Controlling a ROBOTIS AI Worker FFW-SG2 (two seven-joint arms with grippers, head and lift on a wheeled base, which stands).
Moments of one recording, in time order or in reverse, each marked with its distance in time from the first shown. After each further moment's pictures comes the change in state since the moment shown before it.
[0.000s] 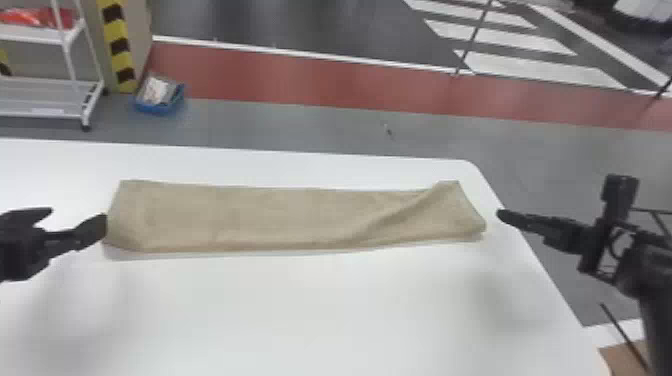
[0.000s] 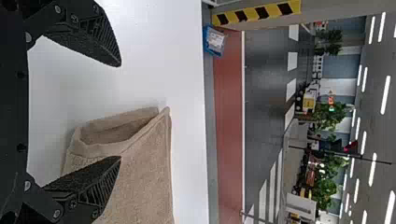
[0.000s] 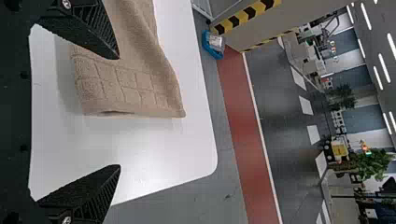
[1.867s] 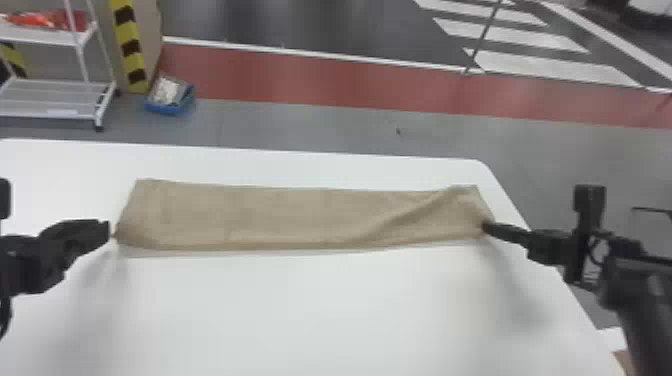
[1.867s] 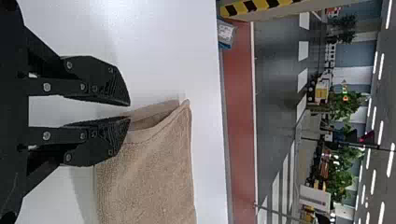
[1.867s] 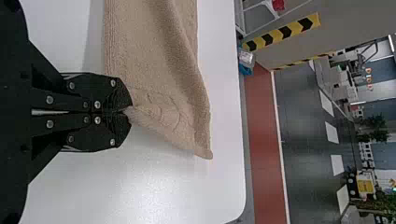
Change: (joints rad) left arm 0.041 0.005 -0.002 -0.033 -0.032 0.017 -0.039; right arm -0.007 0.033 0.091 0.087 0.109 -0.133 0.050
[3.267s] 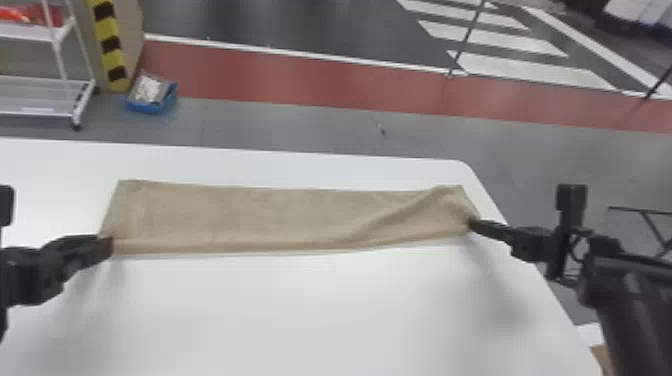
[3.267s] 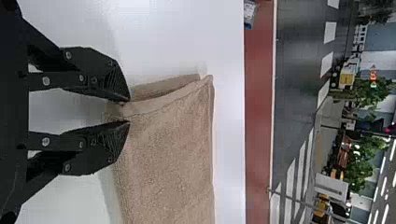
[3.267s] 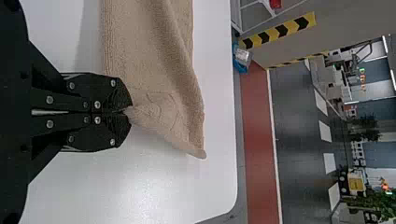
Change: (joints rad) left arm -0.026 -0.012 -0.042 0.014 0.019 0.091 -0.017; right arm 0.002 0.000 -0.008 -0.001 0.001 -0.024 -0.004
